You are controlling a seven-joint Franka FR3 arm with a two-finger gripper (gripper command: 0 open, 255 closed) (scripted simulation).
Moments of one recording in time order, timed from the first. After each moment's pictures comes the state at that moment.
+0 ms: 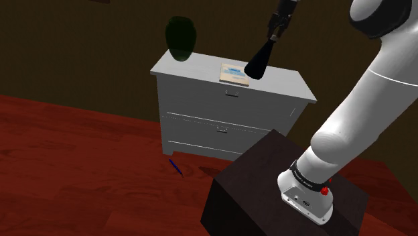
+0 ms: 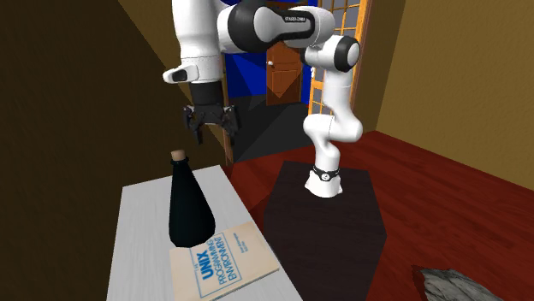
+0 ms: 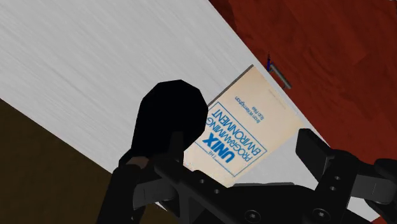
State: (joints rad) arm -0.20 0.08 -0.42 -1.56 0.10 1.62 -0.60
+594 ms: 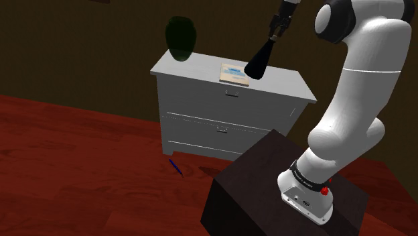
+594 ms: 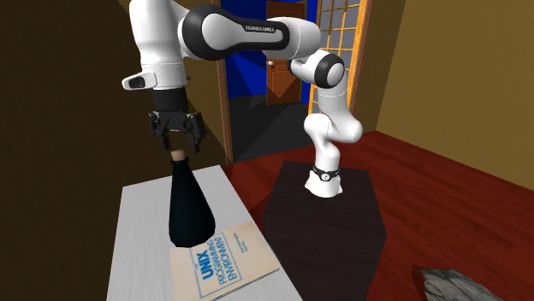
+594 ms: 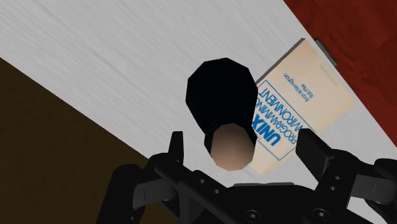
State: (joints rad) arm -0.33 0.37 -0.46 -1.23 0.23 1.55 -0.69
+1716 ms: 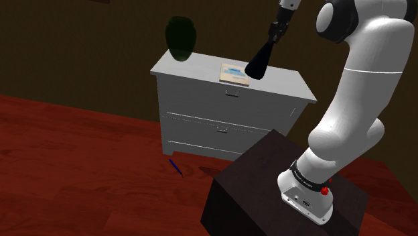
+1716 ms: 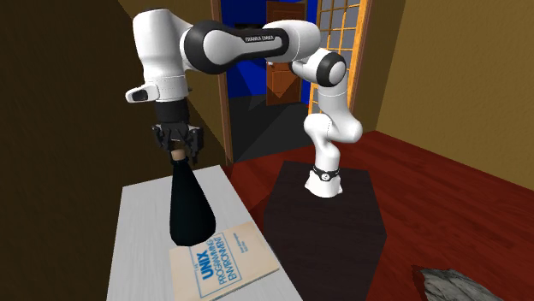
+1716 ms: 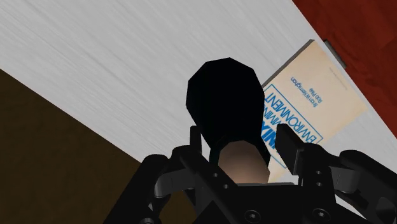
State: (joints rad) arm -0.31 0.35 -0.46 -1.33 0.22 1.63 -0.69
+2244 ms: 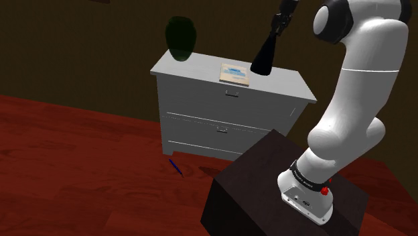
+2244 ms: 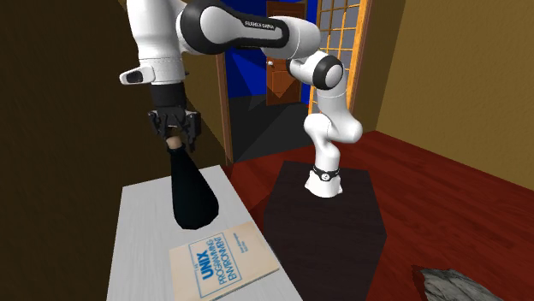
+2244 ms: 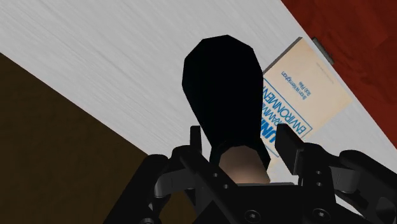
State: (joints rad) arm -0.34 0.38 -0.46 -1.18 0.24 1.51 -0.69
